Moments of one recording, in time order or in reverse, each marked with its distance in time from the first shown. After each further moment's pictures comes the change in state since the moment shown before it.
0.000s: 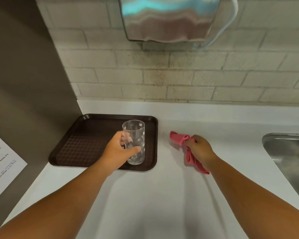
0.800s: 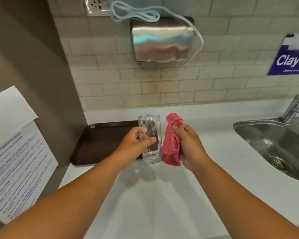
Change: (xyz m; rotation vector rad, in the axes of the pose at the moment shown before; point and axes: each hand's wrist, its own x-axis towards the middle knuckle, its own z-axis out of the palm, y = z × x) left_hand -0.097 0.053 -0.054 -0.207 -0.318 0.161; right_hand -0.220 -0.101 0.061 0.767 0.007 -0.172
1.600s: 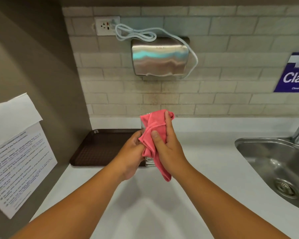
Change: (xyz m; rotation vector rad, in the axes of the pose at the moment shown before) left_hand -0.041 0.056 0.062 -0.287 -0.019 0.063; right_hand -0.019 -0.032 0.004 -0.424 -0.271 -0.424
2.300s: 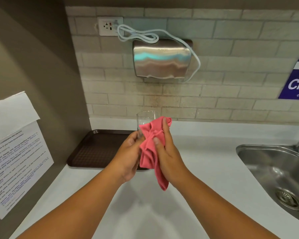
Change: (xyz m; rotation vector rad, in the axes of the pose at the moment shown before) left_hand 0.007 -0.002 0.005 -0.179 0.100 0.009; right_hand 0.000 0.014 -0.006 0.042 -0.120 0.015
